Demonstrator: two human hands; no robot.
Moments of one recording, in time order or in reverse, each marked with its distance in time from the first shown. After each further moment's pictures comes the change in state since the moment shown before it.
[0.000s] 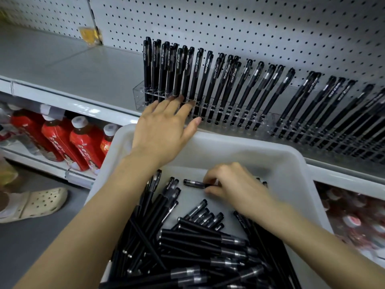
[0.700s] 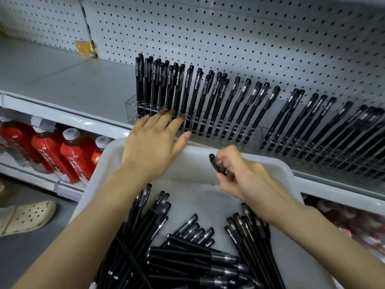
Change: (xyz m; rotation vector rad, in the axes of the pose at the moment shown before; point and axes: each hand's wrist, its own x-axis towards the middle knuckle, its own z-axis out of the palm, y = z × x) left_hand -0.001 0.001 -0.003 0.000 -0.026 0.008; right_hand -0.029 0.007 -0.050 0.150 0.204 -0.105
